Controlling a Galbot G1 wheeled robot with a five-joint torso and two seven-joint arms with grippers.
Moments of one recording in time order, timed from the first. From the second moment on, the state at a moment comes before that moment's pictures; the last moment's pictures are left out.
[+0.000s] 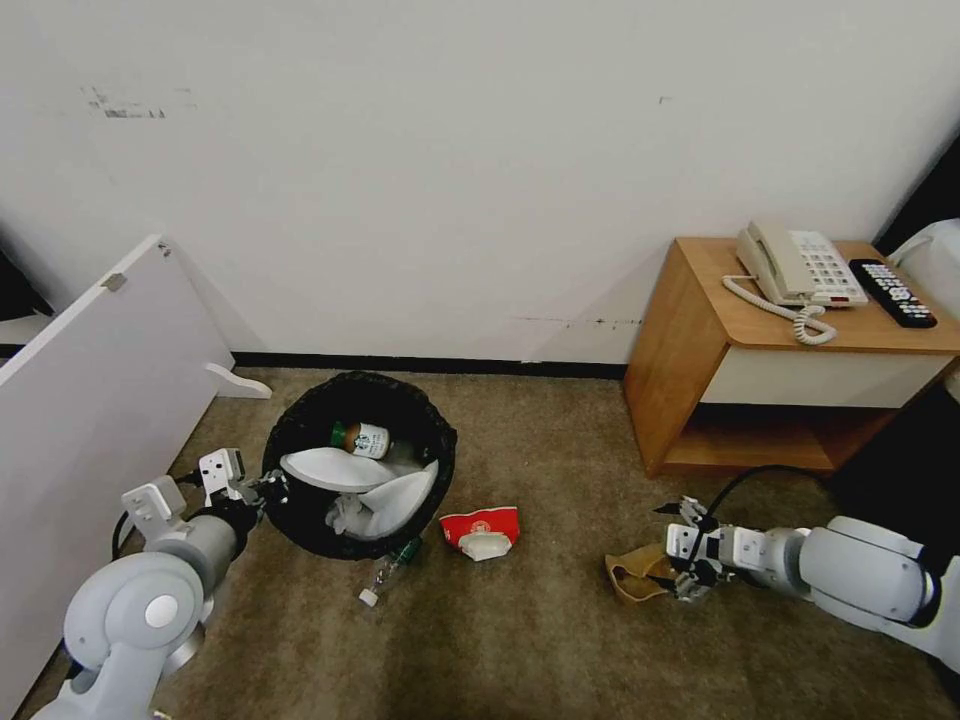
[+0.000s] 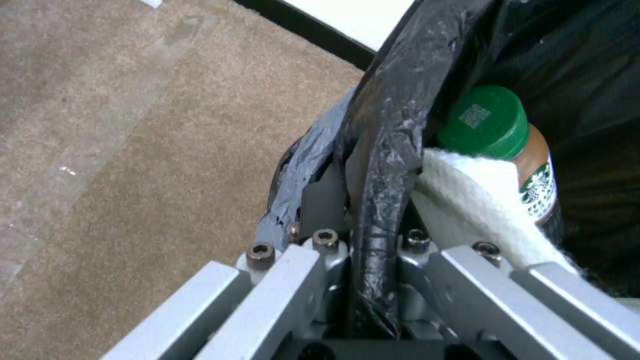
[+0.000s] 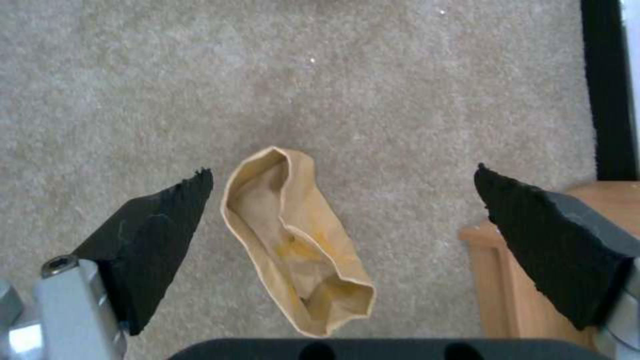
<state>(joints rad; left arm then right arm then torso) 1.39 -1.16 -0.71 -2.16 -1.07 0.68 -0.42 -0.59 0.21 -0.62 1.96 0.28 -0.35 -0.27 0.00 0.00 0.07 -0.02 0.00</state>
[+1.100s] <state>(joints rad) 1.41 -1.19 -0.71 -2.17 -1.03 0.67 -0.43 -0.70 0.31 -0.58 1.80 0.19 -0.30 -0.28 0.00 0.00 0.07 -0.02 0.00</state>
